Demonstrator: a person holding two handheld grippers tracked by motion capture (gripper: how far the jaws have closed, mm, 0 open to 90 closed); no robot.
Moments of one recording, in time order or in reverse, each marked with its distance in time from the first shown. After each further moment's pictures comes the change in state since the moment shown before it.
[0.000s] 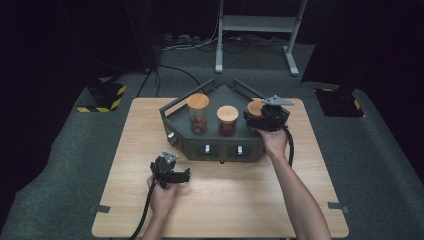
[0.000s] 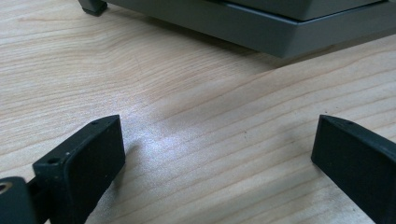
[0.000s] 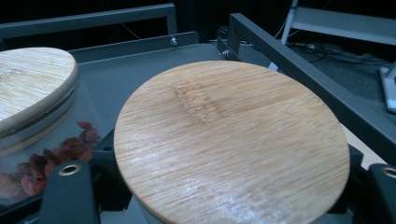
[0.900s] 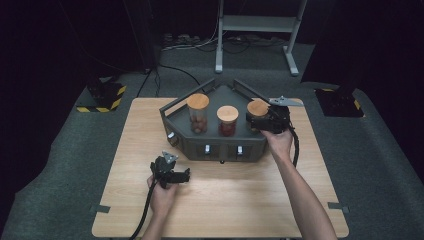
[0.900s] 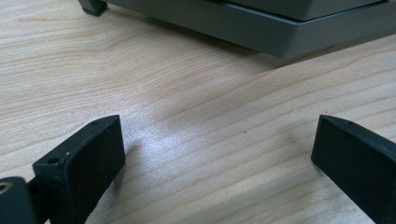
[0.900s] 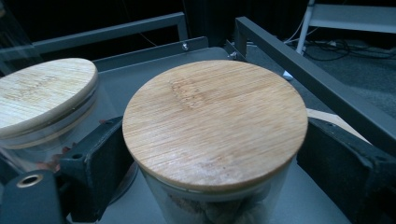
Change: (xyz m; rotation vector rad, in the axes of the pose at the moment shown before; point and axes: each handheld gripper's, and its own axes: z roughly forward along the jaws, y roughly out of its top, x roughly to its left) left arm 0.000 0.000 0.000 0.001 0.000 0.000; right arm -0.012 -0.003 -0.015 -0.026 0.084 0.056
